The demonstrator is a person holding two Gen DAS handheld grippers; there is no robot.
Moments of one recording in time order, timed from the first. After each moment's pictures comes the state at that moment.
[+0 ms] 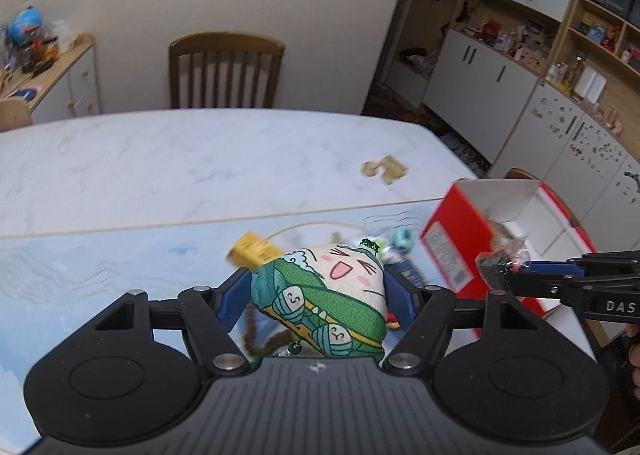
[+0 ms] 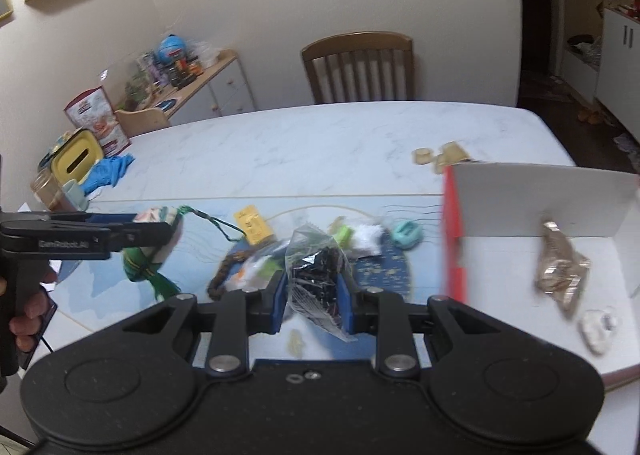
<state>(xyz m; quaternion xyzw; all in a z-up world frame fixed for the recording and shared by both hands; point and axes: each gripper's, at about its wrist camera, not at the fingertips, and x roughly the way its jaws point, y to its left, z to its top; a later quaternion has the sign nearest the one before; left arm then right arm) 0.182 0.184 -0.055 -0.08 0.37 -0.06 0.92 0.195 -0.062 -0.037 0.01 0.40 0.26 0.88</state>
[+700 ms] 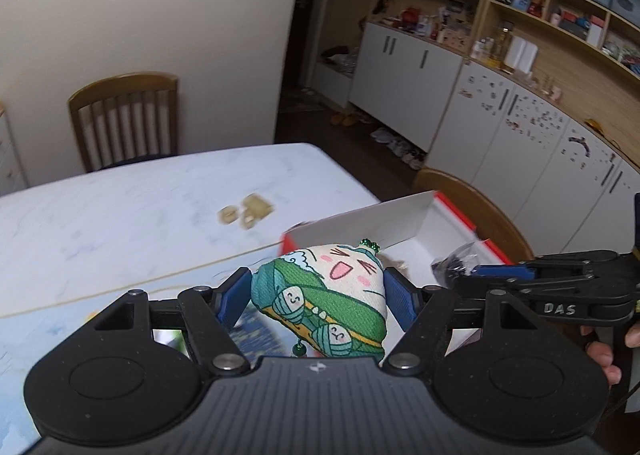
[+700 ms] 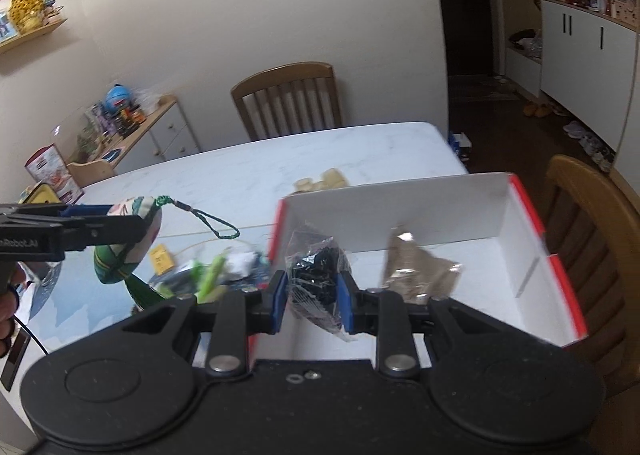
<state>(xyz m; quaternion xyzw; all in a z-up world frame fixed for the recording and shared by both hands) 0.237 0.012 -0.010 -0.03 0.35 -0.16 0.92 0.214 -0.211 -0.020 0.05 0.37 0.20 0.90</state>
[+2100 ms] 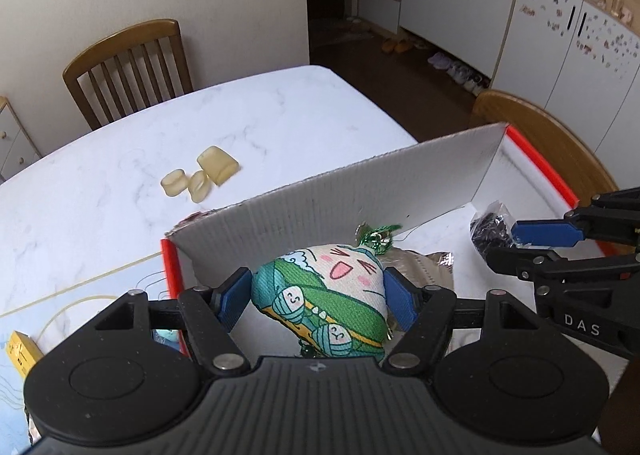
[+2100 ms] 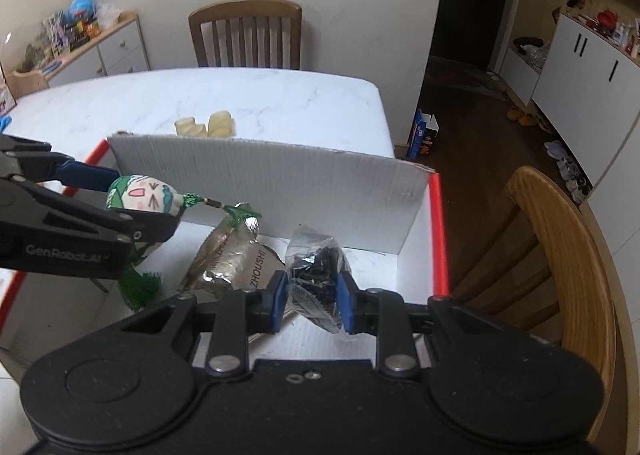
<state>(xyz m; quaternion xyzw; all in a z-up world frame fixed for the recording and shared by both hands) 0.364 -0.124 -0.127 0.05 0.45 -0.06 0.89 0.329 -0.268 -0.099 -0.10 0.42 0.19 0.88</state>
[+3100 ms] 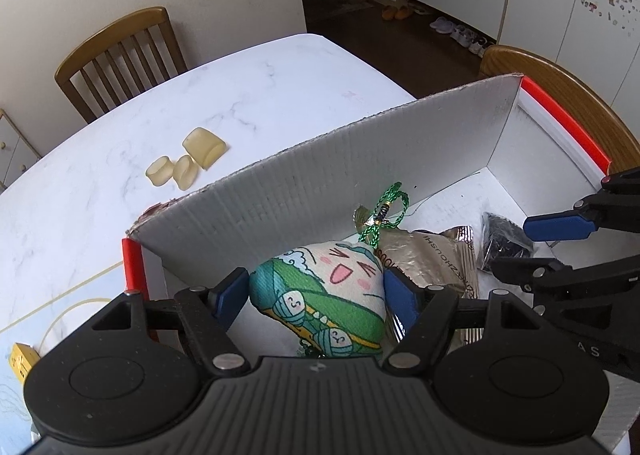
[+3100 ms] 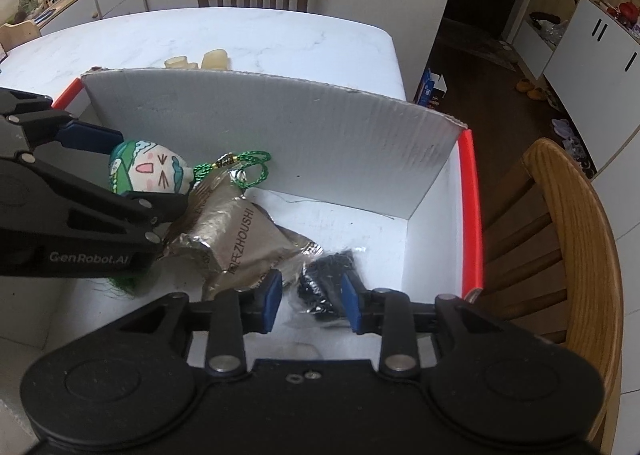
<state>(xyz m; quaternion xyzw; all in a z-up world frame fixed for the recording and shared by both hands) 0.379 -0.142 -0.149 0.09 0.48 -0.05 0.87 0.355 -0.261 -0.125 -0.14 0.49 0.19 0.84</state>
